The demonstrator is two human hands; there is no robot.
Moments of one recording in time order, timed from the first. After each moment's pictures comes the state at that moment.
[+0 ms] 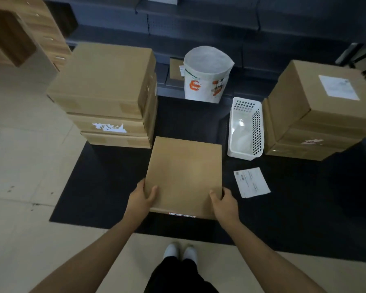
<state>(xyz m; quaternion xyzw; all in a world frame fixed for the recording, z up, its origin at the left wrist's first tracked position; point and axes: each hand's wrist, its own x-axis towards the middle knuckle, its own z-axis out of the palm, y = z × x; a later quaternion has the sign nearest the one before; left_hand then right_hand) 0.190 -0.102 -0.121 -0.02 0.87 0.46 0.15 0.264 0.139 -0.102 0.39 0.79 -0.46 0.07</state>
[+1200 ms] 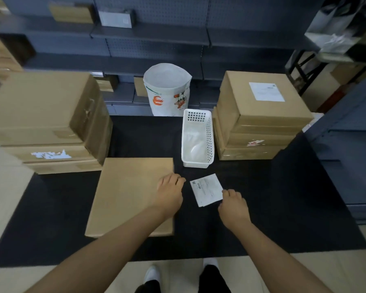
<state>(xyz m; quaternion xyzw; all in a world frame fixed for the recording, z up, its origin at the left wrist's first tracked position) 0.196 0.121 -0.069 0.35 0.93 0.11 0.07 0.306 0.299 -0.078 0.24 0.96 -0.04 0.15</state>
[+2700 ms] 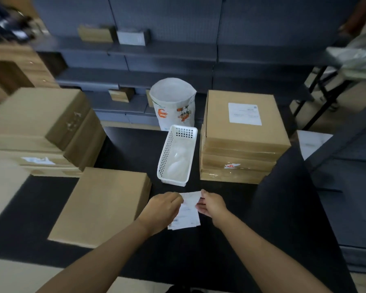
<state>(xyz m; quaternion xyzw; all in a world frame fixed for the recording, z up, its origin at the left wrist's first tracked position) 0.224 0.218 -0.039 0.46 0.88 0.13 -0.06 0.250 0.397 -0.042 0.48 0.55 -0.67 0.15</state>
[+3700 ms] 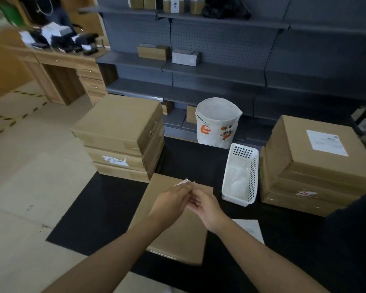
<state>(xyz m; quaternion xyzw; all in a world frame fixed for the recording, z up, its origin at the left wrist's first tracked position) 0.166 0.030 -0.013 0.28 0.91 0.30 -0.05 0.183 0.167 -0.005 0.21 0.45 -0.85 0.15</state>
